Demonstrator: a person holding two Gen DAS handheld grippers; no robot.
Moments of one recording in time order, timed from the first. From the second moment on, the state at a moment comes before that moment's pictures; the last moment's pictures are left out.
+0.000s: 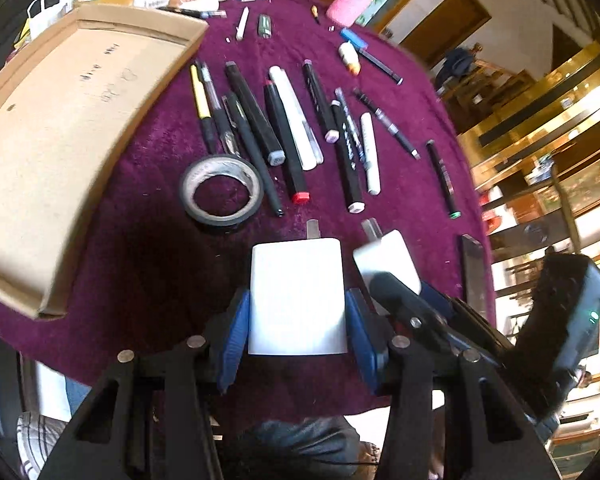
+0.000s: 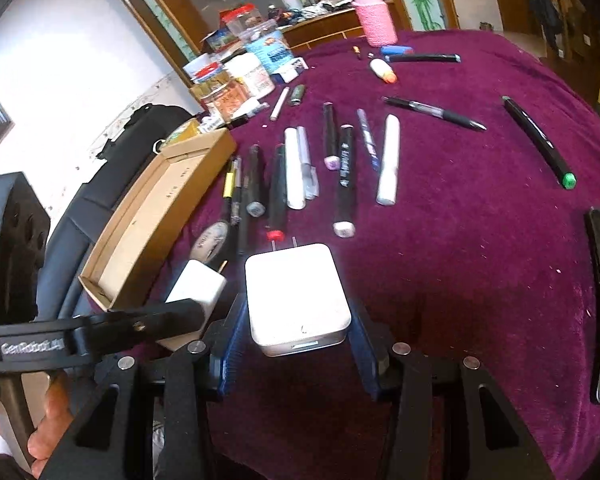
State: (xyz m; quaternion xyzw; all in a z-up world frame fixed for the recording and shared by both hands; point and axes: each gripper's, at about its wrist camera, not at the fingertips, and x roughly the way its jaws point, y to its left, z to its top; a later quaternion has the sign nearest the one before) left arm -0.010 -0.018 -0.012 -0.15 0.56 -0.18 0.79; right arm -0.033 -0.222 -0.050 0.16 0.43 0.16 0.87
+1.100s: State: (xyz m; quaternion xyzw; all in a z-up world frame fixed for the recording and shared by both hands) left arm 0.034 0.174 -0.018 -0.16 0.54 0.02 0.83; right arm 0.019 0.017 -0.047 -0.12 0.50 0.31 0.80
